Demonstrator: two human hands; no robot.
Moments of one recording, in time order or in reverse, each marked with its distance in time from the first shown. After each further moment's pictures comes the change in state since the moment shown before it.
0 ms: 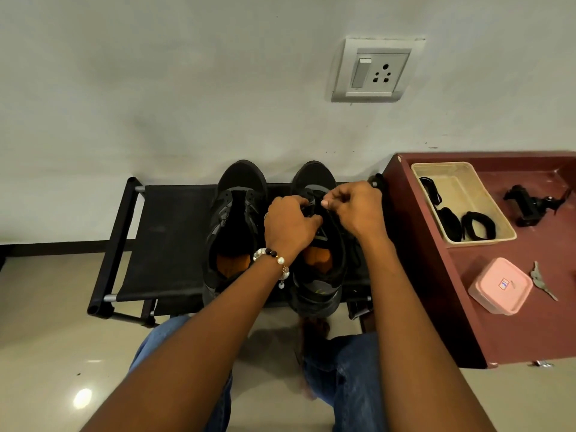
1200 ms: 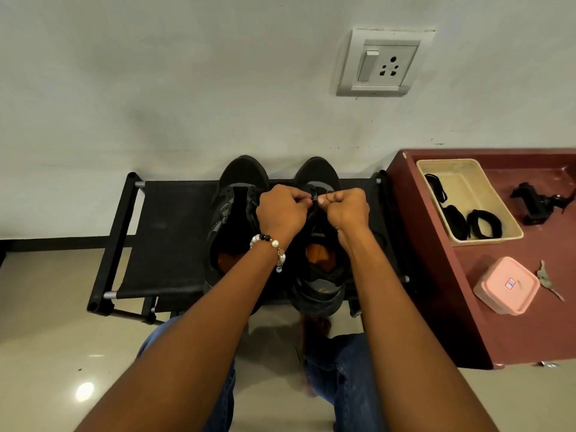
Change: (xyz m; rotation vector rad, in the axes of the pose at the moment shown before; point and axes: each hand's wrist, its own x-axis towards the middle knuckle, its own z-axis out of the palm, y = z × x) left_hand 0.018 -0.006 -0.008 -0.086 0.055 -0.071; right_hand 0.003 -0.002 0.042 0.244 0.050 0.434
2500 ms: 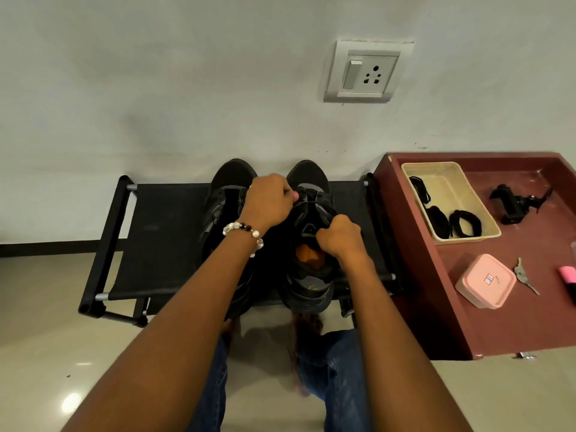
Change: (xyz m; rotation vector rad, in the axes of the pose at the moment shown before) left_hand 0.021 0.003 -0.019 0.279 -0.152 0.243; right_hand -0.043 0.002 -0.037 -0.438 -0.222 0.021
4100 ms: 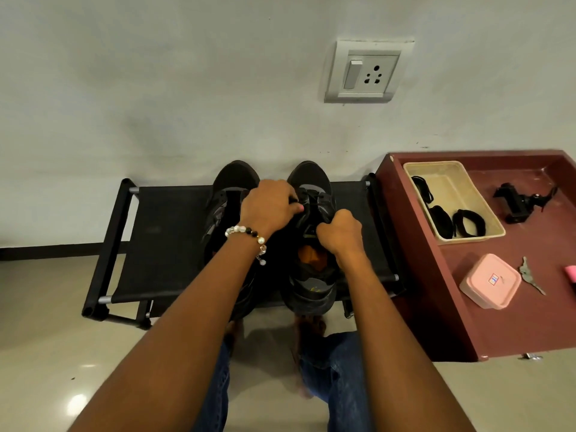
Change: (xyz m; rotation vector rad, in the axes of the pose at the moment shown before) left_hand -0.004 -0.003 0.000 0.160 -0.038 0.071; right_hand 0.004 -0.004 0.006 0.135 0.105 -0.022
